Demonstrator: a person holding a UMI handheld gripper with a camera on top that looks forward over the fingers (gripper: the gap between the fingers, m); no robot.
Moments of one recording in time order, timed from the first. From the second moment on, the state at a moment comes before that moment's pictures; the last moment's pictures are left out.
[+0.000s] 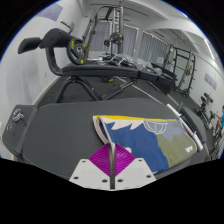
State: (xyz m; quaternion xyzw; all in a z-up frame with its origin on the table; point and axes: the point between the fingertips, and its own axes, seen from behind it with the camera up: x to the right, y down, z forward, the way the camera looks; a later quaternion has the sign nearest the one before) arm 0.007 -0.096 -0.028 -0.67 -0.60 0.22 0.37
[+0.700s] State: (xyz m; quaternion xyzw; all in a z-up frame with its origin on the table) arm 0.021 0.035 0.100 -0.69 -0.56 0.32 0.32
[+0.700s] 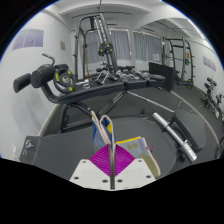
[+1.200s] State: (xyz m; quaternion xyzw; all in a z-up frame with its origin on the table) arm 0.027 0.149 0.026 -0.67 -0.58 0.24 0.39
